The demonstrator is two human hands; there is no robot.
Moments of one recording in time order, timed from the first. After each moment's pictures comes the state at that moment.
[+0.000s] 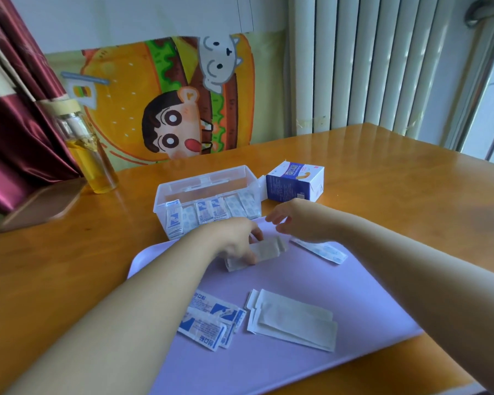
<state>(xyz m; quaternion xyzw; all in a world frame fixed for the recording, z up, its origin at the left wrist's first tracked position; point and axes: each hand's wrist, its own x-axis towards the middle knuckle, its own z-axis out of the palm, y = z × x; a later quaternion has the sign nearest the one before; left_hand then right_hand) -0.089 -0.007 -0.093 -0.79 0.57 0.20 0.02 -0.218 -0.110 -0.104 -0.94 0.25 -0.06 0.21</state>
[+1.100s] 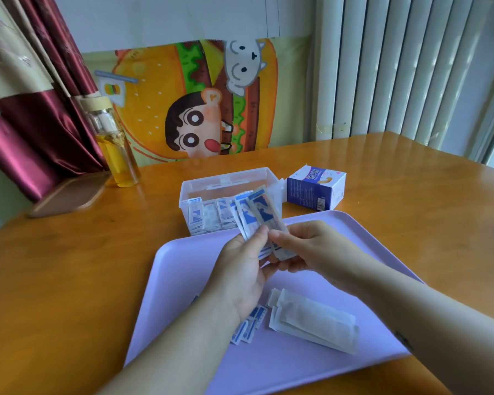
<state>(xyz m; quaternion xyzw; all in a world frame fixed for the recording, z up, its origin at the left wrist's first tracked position) -0.137 0.057 -0.113 -0.52 0.22 0.42 -0.71 -0.230 -0.028 -0.102 -0.74 0.23 -0.18 0.60</state>
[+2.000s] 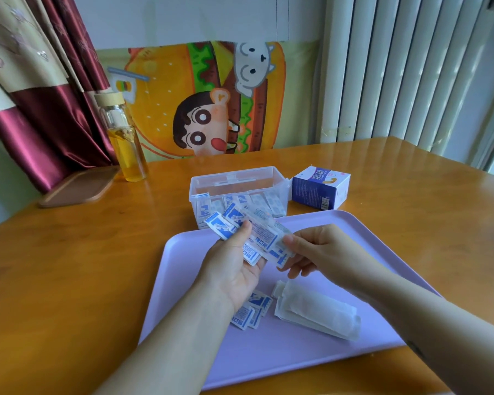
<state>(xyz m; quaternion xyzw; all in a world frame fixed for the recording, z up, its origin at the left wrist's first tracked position) -0.131 0.075 -0.103 -0.38 0.06 0.45 -0.80 -0.244 -0.015 -0.100 -0.79 0.24 -0.18 0.54</state>
